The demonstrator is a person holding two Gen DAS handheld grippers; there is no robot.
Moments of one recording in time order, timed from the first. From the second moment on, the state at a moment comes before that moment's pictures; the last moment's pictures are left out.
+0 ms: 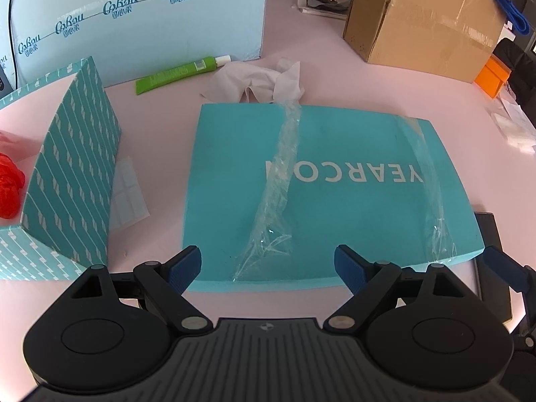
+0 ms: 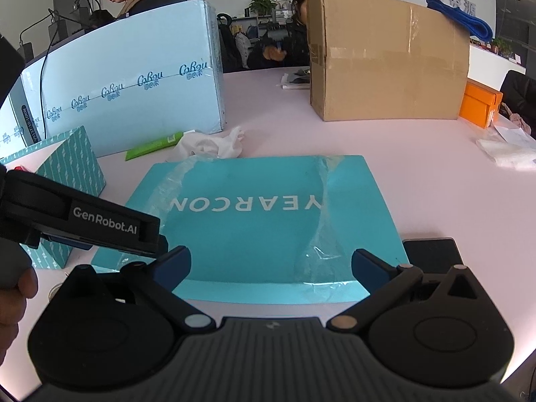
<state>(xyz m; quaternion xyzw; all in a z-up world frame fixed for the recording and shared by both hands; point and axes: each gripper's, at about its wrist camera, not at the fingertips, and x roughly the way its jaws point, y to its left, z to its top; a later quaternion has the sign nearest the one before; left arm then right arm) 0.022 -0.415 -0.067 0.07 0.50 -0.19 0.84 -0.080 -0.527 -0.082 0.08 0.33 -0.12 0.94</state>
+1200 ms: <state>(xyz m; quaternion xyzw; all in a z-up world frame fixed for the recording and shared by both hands) 0.017 -0.419 -0.079 0.06 0.50 -0.15 0.85 -0.074 -0.556 -0.087 0.07 0.33 -0.14 0.93</state>
